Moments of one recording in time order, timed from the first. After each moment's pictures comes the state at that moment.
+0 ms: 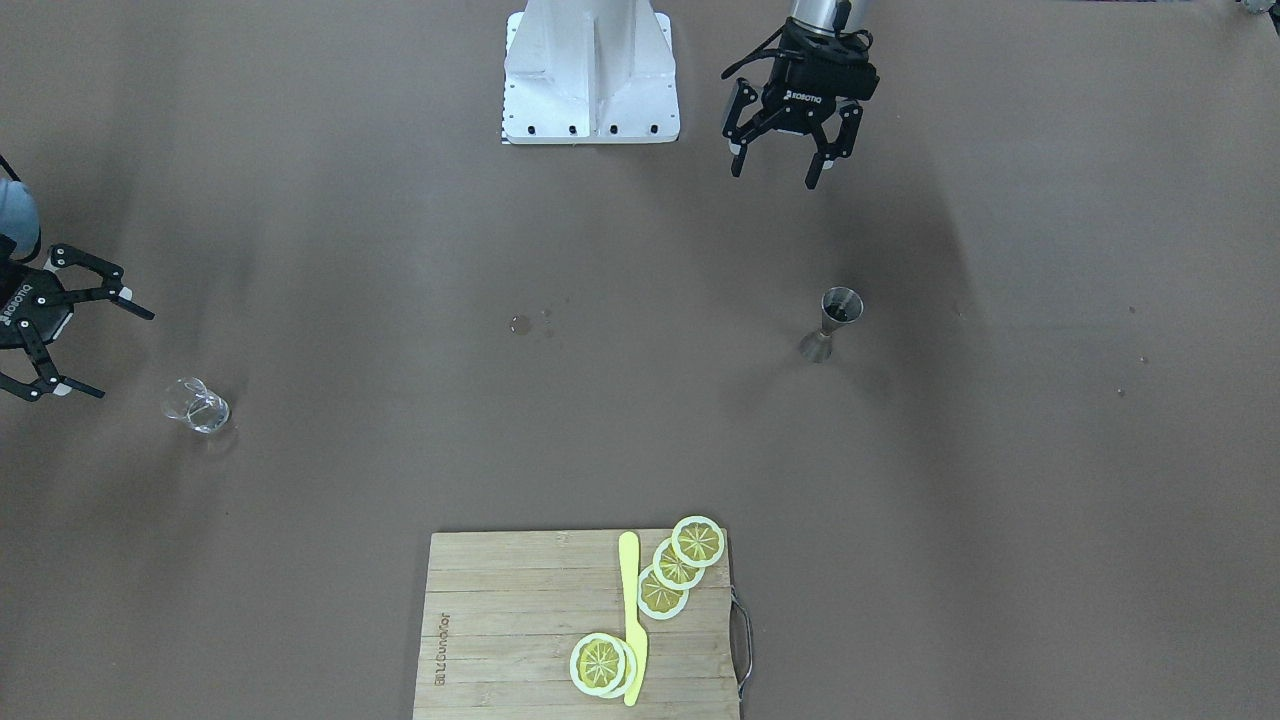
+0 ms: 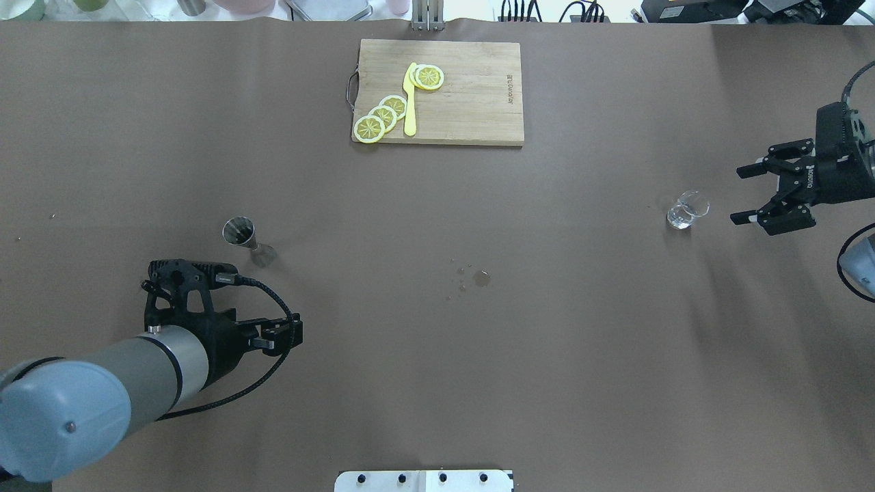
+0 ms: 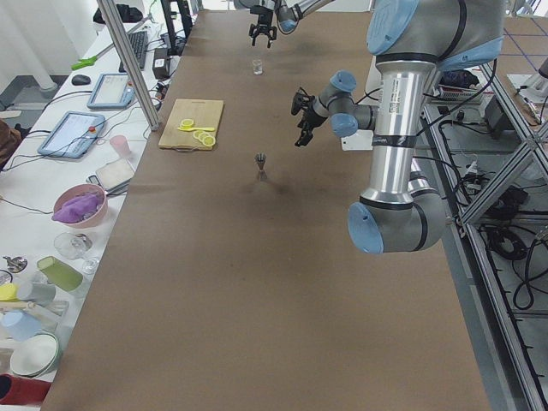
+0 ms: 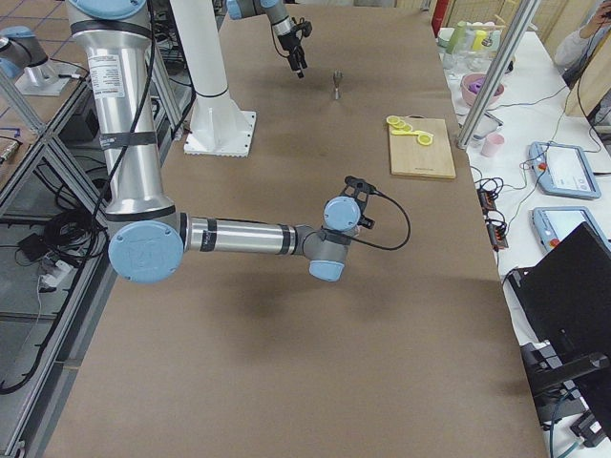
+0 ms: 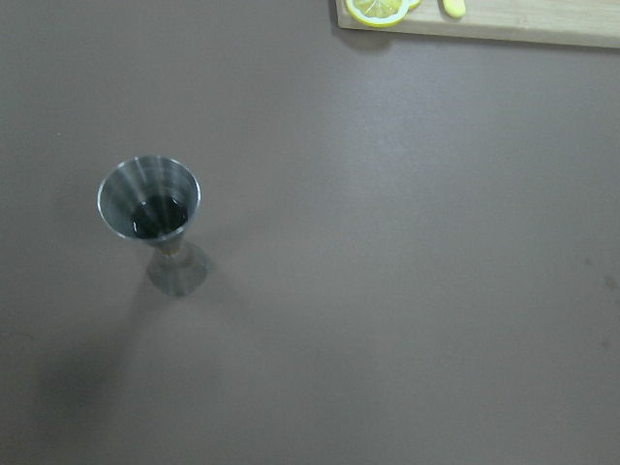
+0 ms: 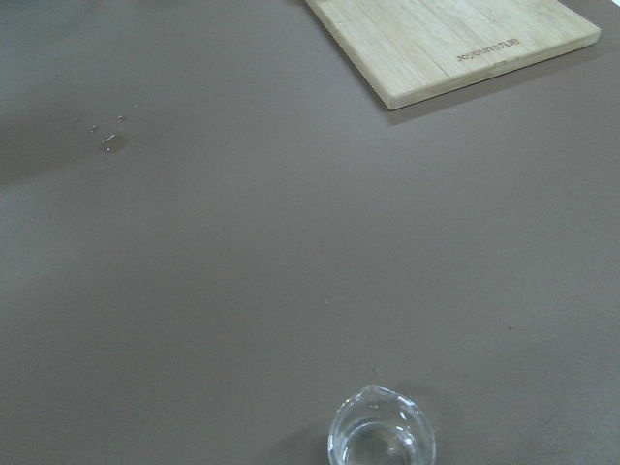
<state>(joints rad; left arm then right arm) -0.20 -1.66 -2.25 -1.82 -1.22 -1.32 1.12 -1.47 1.34 -0.15 2.51 0.10</state>
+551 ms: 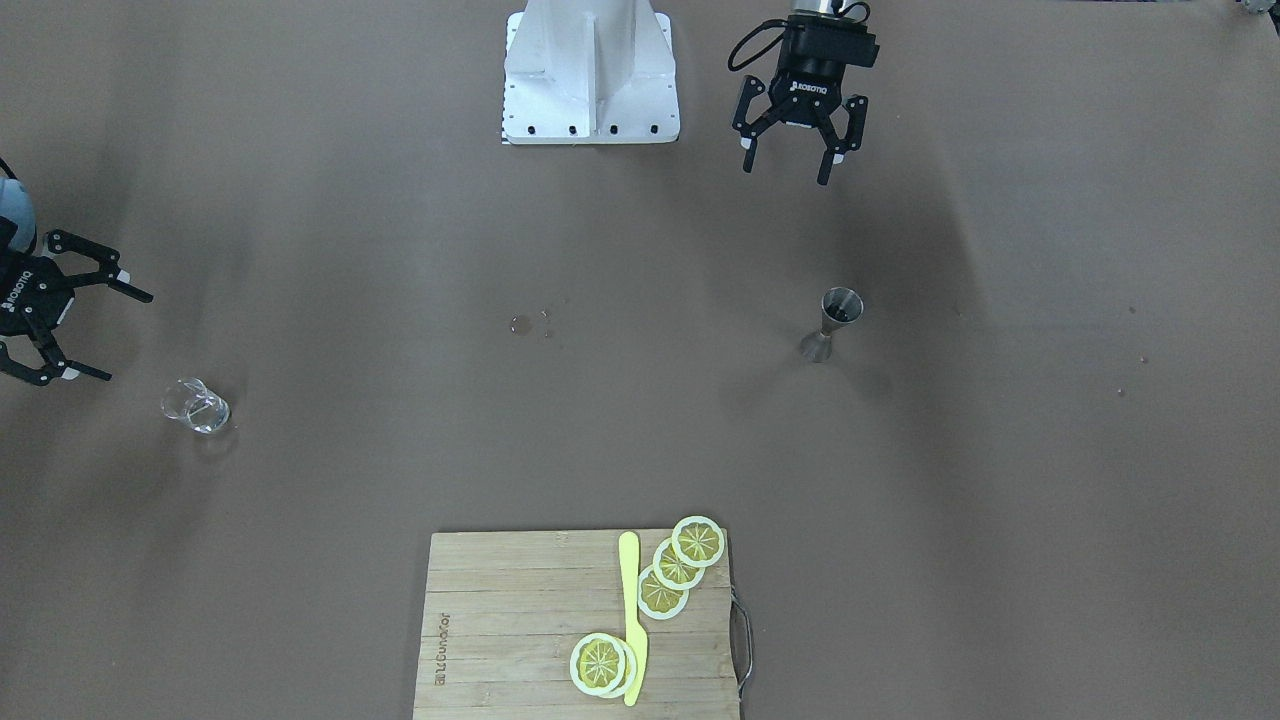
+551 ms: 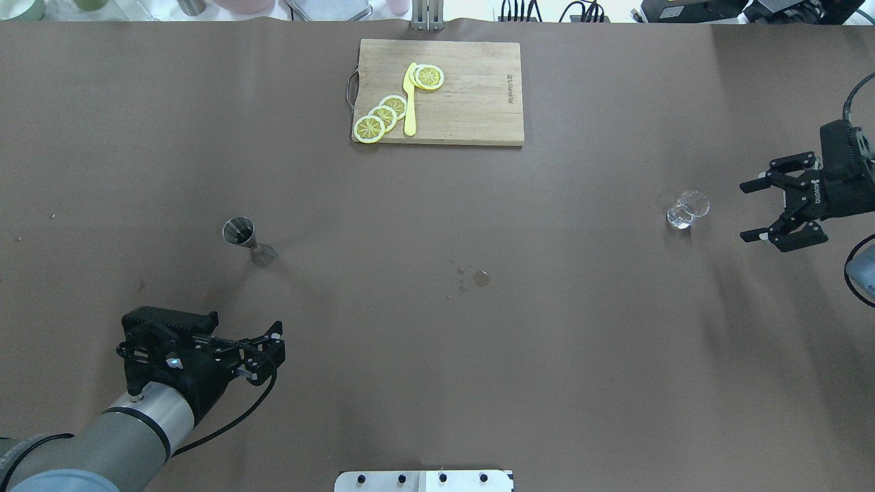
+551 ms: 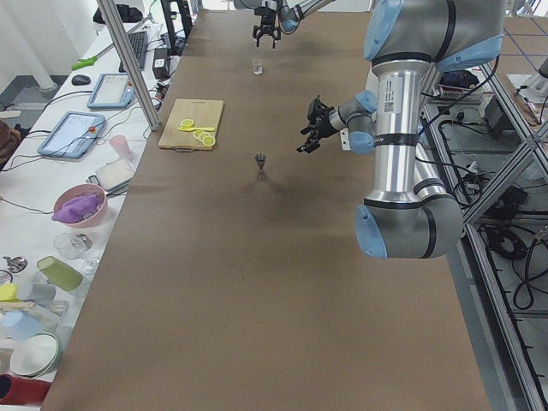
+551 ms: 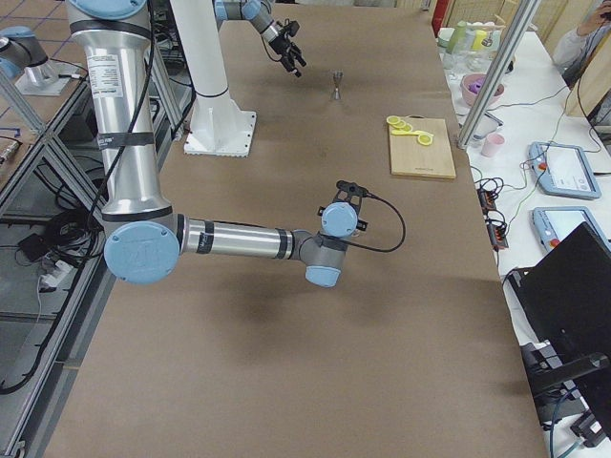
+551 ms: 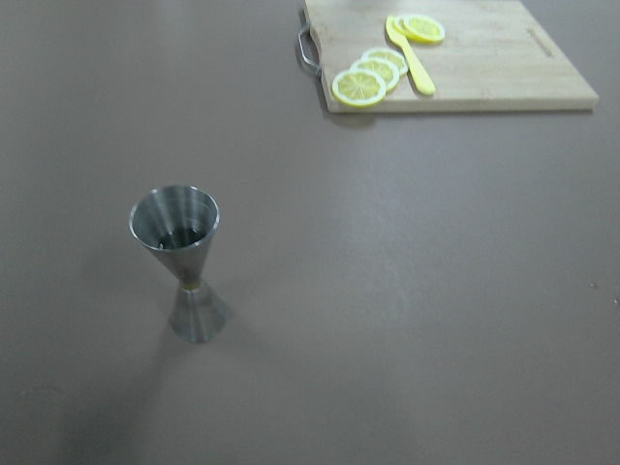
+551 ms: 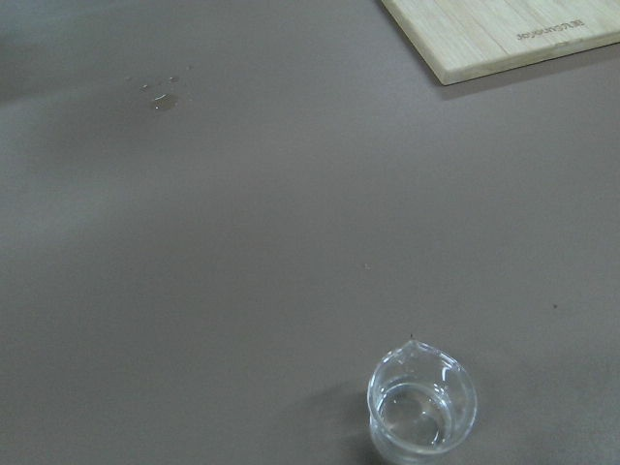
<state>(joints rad) -0.04 -1.55 -2.21 -1.96 -0.82 -1.32 1.12 -1.48 1.31 -0.14 2.56 -0.01</state>
